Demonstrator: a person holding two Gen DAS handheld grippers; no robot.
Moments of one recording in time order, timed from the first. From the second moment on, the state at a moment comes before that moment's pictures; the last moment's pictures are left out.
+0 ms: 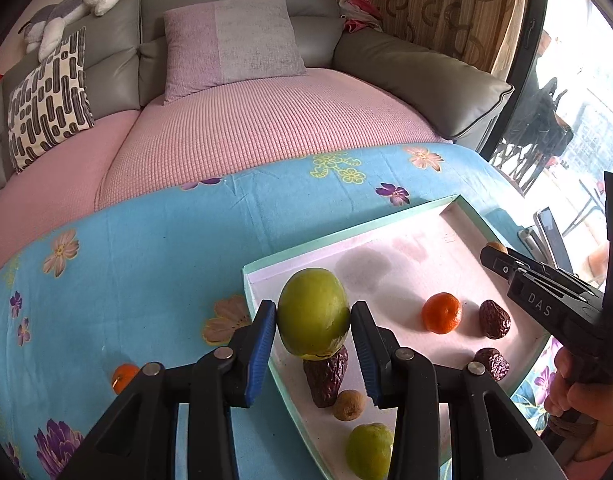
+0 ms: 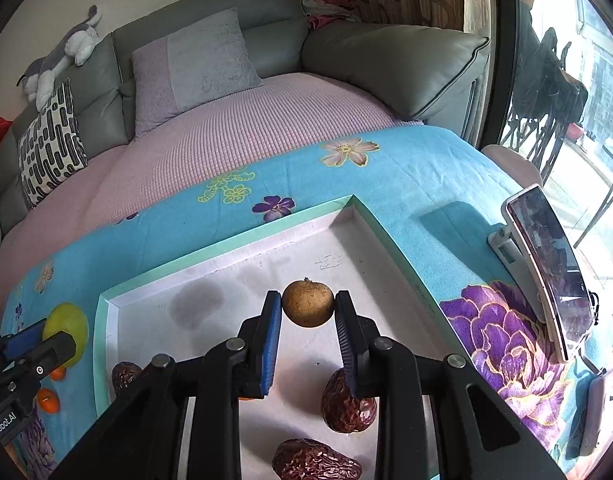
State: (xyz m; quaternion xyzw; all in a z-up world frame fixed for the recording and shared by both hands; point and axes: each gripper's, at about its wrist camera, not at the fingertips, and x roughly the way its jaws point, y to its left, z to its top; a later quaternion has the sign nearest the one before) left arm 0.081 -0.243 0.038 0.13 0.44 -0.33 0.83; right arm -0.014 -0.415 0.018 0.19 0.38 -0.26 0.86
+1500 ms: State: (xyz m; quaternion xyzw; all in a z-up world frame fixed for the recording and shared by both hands) left arm 0.107 -0.267 -0.006 0.14 0.49 -0.31 0.80; right arm 0.005 -0.422 -0.027 0.19 0.44 -0.27 0.83
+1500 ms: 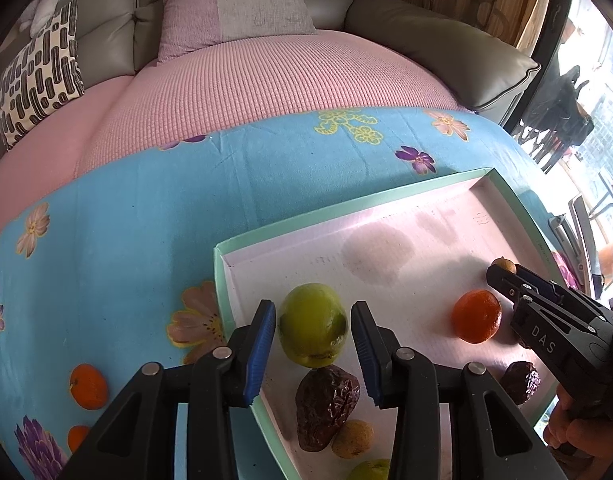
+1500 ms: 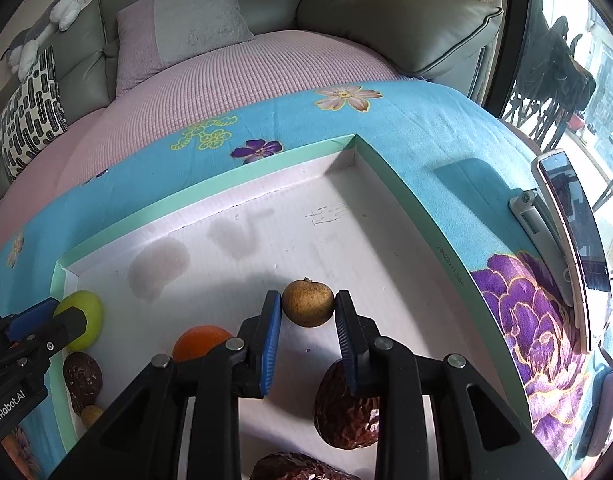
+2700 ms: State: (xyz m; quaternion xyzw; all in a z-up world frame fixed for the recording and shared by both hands) left arm 0.117 -0.174 0.010 0.12 0.45 -0.16 0.87; right arm -0.005 -0.387 -0.005 0.16 0.43 -0.26 0.85
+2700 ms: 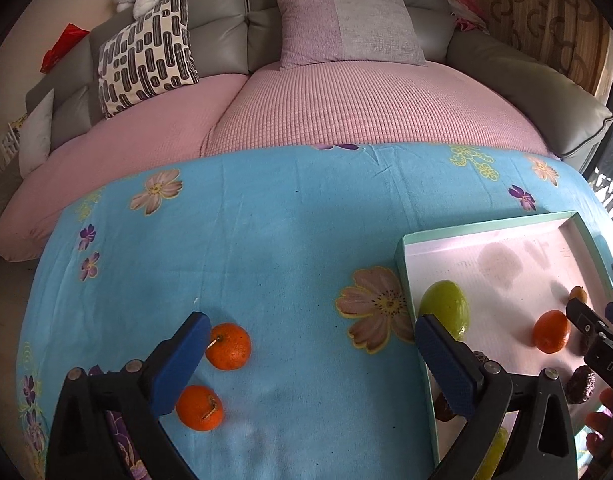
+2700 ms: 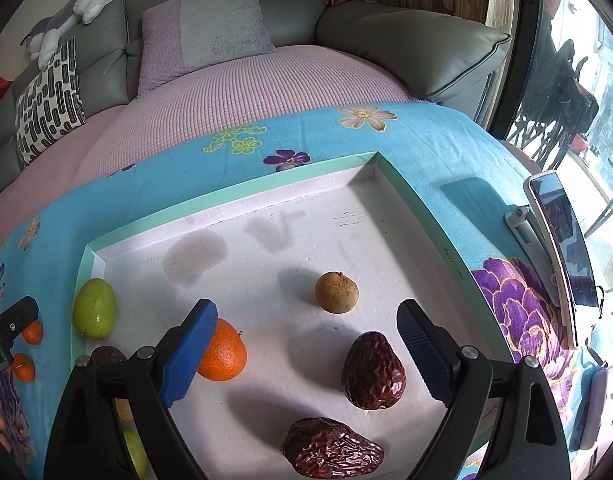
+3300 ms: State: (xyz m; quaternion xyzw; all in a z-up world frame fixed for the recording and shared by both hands) left arm 0.105 -0.104 0.011 0.13 0.44 -0.12 0.88; right arm 0.000 -0.329 0.018 0.15 0.41 -0.21 0.87
